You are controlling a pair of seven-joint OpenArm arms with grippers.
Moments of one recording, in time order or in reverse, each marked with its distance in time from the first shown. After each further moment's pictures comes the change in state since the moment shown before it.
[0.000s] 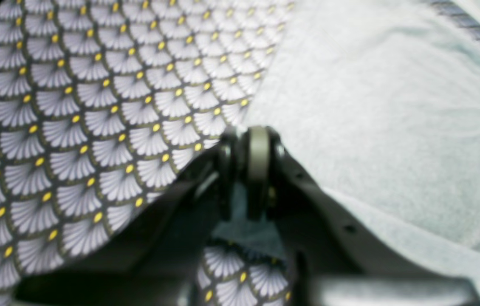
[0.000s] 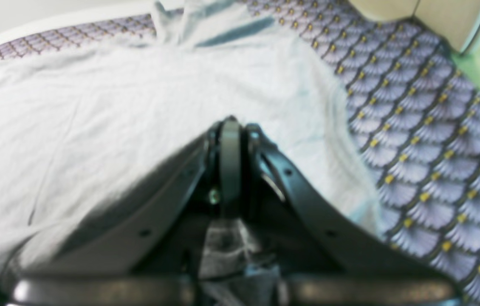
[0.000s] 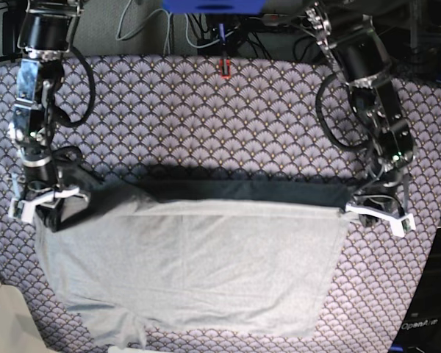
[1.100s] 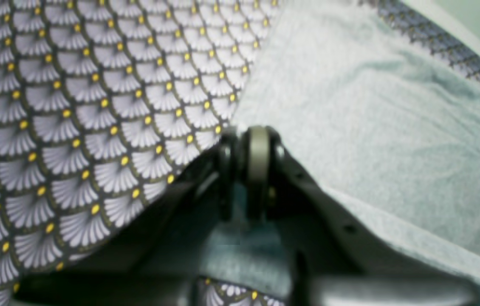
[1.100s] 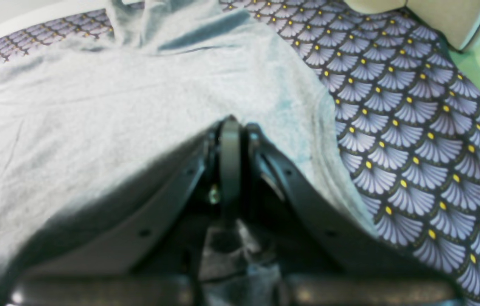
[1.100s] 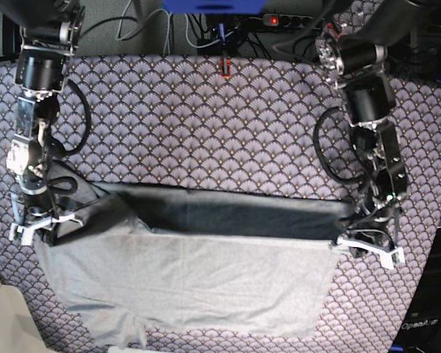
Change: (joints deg) left arm -10.9 -2.8 3.9 -15.6 0.0 -0.2 -6.1; right arm 11.9 1.1 -0.2 -16.1 -2.6 0.0 0.2
